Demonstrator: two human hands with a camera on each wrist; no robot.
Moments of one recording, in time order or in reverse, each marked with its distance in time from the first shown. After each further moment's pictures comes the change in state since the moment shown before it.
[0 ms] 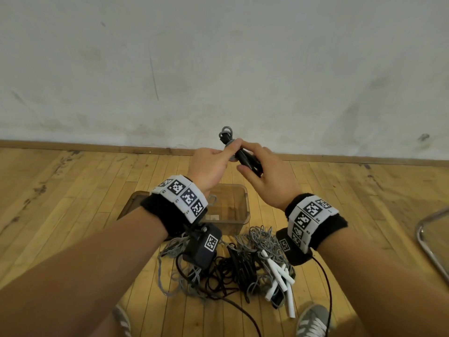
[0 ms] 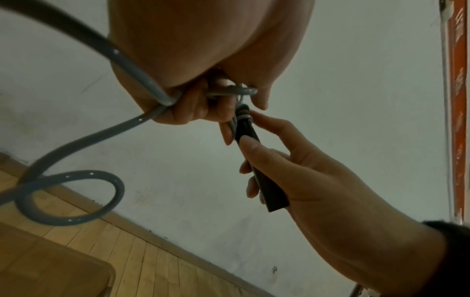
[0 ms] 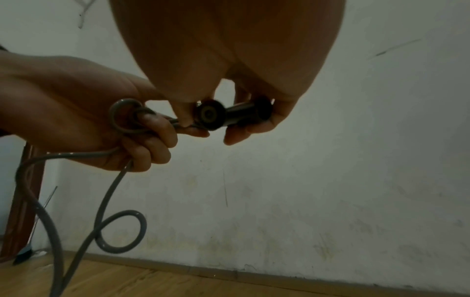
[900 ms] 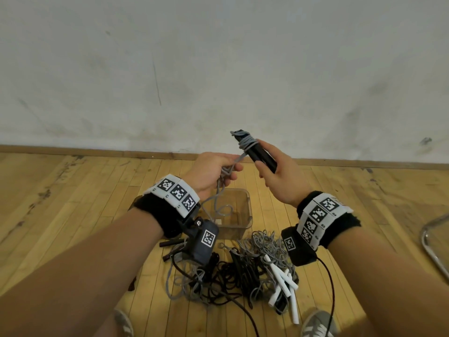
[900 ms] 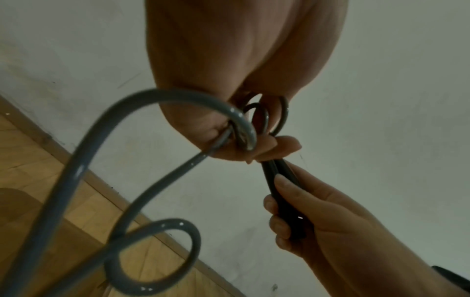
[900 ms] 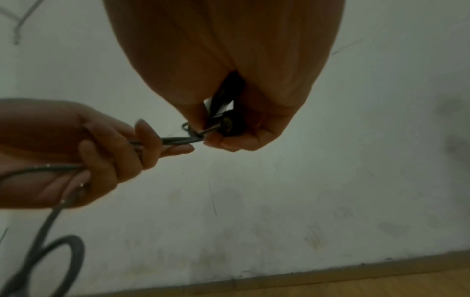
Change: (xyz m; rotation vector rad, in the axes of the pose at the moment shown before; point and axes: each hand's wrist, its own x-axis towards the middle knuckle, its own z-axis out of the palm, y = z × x) left_hand 0.010 -0.001 -0.016 -0.266 -0.251 -0.122; right_hand 0.007 0.012 -0.015 0.213 0.030 0.183
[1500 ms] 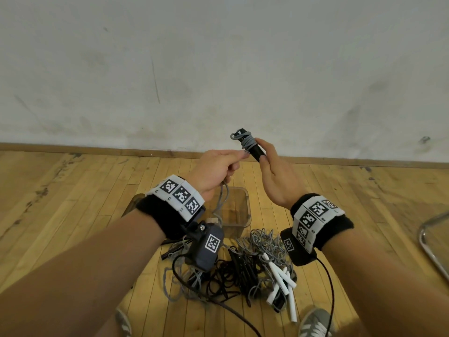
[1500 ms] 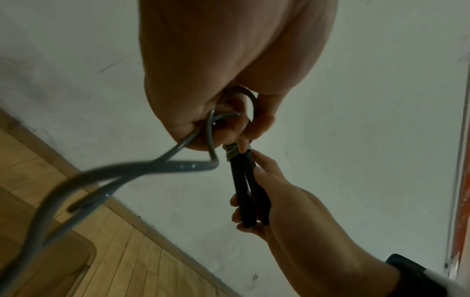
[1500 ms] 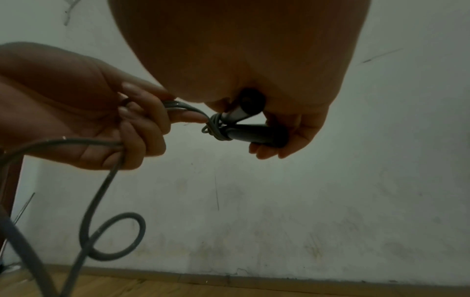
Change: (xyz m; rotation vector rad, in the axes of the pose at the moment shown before) left_hand -0.007 0.002 0.014 0.050 -0.014 0.062; right_hand 0.001 0.008 0.012 -0.195 0.010 0.030
